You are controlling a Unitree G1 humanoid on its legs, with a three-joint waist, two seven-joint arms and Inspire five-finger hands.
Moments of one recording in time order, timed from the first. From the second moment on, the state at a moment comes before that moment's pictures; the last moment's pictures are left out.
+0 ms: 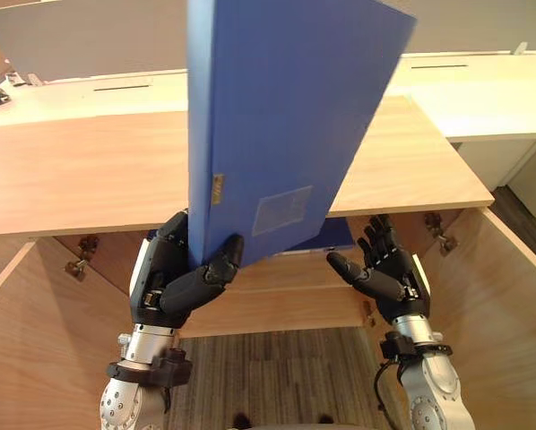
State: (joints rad) left arm 0.45 0.15 -0.02 -0.51 -0.51 -0.26 -0.21; right arm 0.34 -0.12 -0.03 -0.23 0.46 -0.15 0.13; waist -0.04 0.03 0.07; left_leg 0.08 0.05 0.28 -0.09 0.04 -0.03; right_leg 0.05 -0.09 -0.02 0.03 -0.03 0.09
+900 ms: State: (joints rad) left arm 0.25 0.27 -0.11 -0.39 -0.56 -0.25 -0.22; right arm -0.02 -0.39 0.06 -0.23 0.37 -0.20 0.12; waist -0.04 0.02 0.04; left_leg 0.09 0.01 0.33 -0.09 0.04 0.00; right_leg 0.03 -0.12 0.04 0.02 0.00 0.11
